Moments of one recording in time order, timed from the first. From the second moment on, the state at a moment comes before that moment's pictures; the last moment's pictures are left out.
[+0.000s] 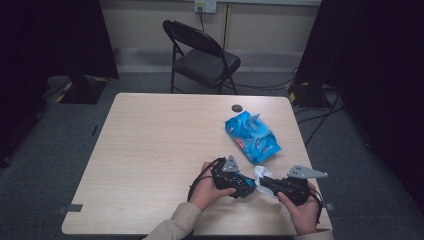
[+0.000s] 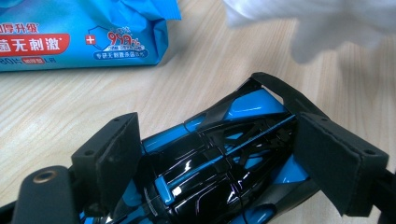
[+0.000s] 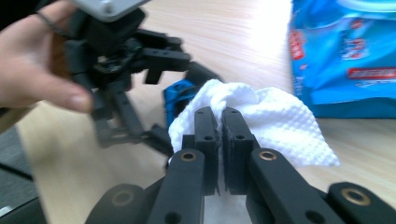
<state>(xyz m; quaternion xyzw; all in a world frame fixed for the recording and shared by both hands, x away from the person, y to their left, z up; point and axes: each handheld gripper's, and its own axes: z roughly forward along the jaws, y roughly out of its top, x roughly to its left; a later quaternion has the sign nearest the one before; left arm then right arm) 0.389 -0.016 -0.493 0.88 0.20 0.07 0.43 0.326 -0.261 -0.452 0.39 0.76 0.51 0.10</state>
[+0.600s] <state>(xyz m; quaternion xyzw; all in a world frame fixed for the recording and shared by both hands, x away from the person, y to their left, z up) 0.389 -0.016 -0.494 0.87 0.20 0.07 0.44 0.345 -0.260 -0.493 0.43 0.77 0.46 0.09</state>
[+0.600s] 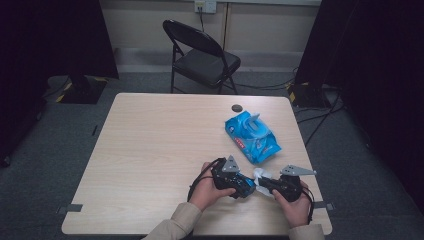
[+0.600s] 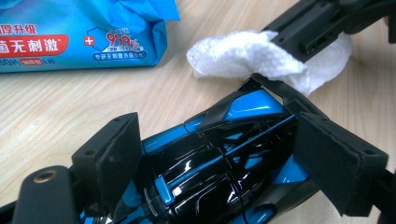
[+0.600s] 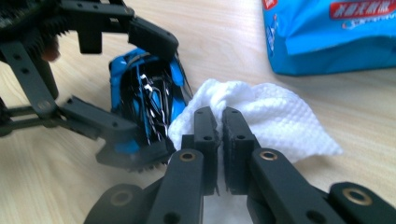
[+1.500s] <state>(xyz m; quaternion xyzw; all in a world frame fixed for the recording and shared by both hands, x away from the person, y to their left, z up) 0.388 -0.018 -0.494 0.87 0.20 0.07 0.44 0.332 -0.250 -0.508 0.40 0.80 0.43 0.07</state>
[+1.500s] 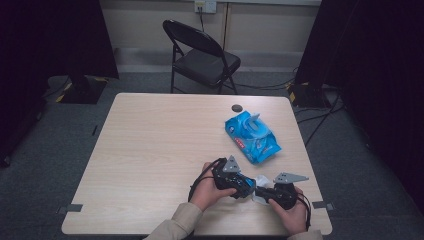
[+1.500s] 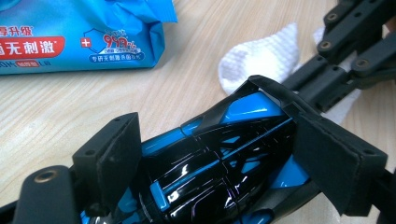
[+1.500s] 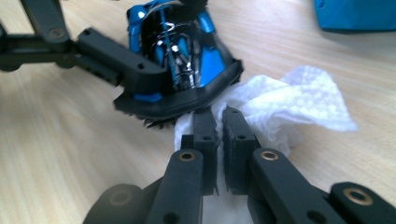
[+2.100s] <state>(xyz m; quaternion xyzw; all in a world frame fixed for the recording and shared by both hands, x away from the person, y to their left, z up) 0.387 -0.019 -0.493 0.88 0.20 0.07 0.44 0.311 -0.234 -0.506 0.36 0.83 0.43 0.05</state>
